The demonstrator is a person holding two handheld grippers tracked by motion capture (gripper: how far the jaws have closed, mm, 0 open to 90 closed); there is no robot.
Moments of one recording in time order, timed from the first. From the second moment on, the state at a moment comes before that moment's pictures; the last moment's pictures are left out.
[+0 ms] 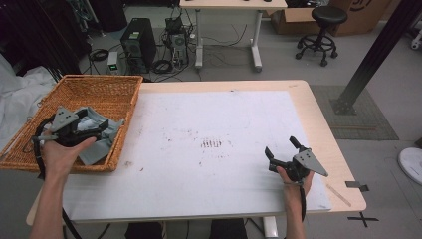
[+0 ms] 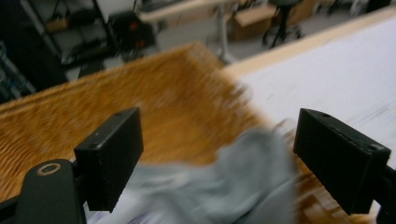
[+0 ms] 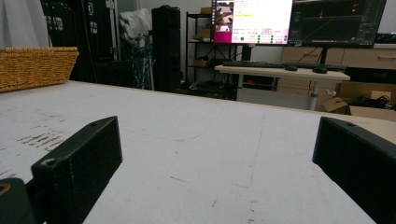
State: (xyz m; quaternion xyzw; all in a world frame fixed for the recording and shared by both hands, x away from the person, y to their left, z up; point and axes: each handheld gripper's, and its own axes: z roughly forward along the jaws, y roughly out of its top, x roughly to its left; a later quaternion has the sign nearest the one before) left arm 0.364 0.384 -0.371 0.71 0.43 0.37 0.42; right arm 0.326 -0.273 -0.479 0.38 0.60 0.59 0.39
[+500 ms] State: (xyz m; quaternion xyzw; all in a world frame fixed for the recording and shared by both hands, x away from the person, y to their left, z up) left arm 0.419 0.412 -0.415 0.74 0.53 0.27 0.32; right arm 0.326 -0.273 -0.479 0.38 0.60 0.59 0.39
